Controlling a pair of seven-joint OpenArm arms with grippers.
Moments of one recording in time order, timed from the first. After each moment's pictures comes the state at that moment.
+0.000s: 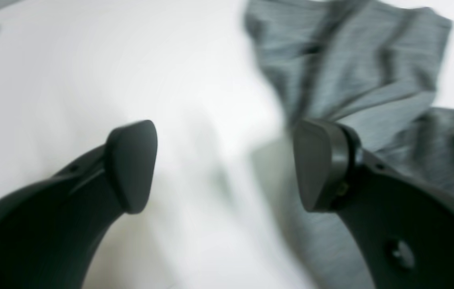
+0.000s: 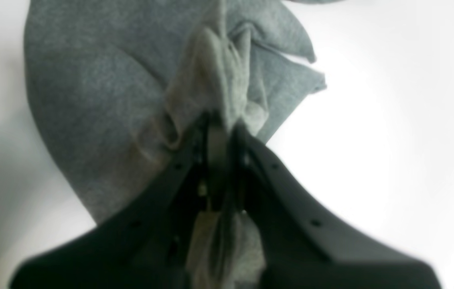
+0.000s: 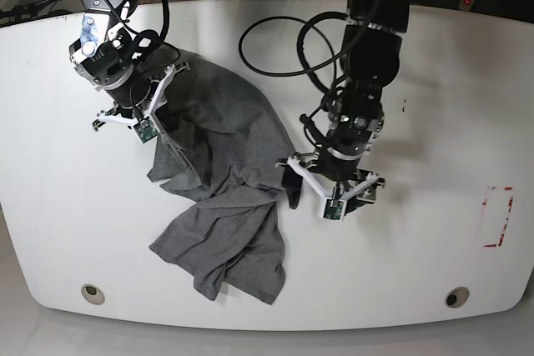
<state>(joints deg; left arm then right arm) -10.5 5.3 10.5 84.9 3.7 -1.9 29.6 -12.0 7.8 16.3 112.6 7.2 41.1 -48.4</state>
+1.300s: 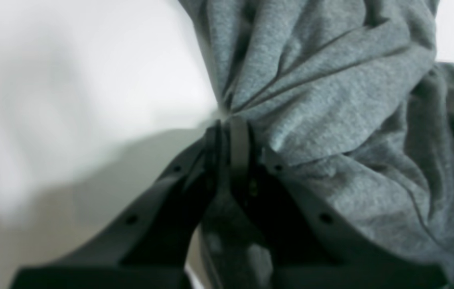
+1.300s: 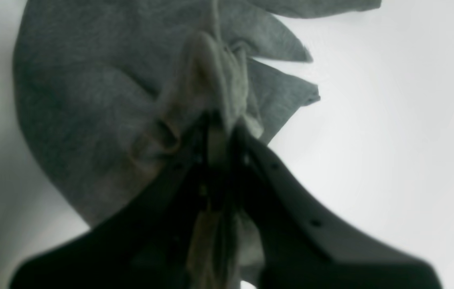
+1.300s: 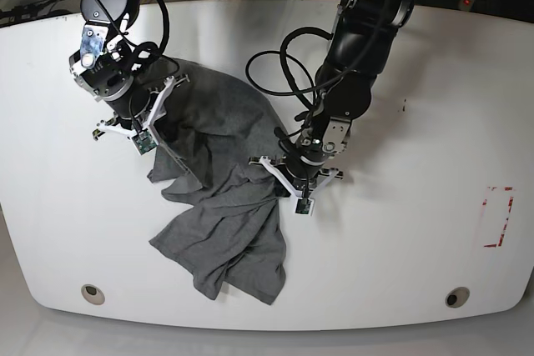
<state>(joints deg) -19.1 6.5 14.2 55.5 -9.8 -2.0 17.4 -7.6 7.7 16.3 108.7 7.1 41.1 -48.5</state>
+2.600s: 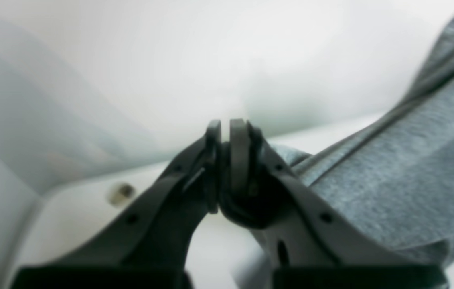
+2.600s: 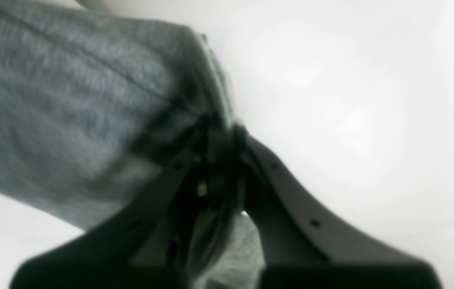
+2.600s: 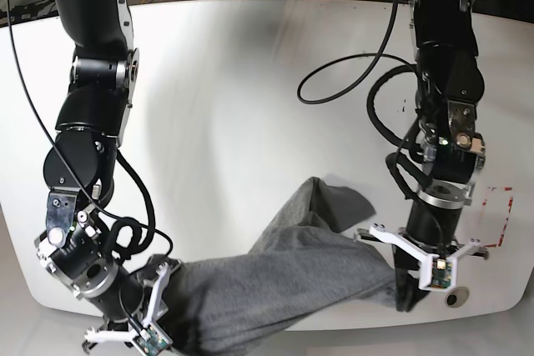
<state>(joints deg) -20.6 -12.7 3.1 113.1 -6.5 -3.1 36.5 42.5 13.7 1.1 95.3 7.1 42.5 -50.9</state>
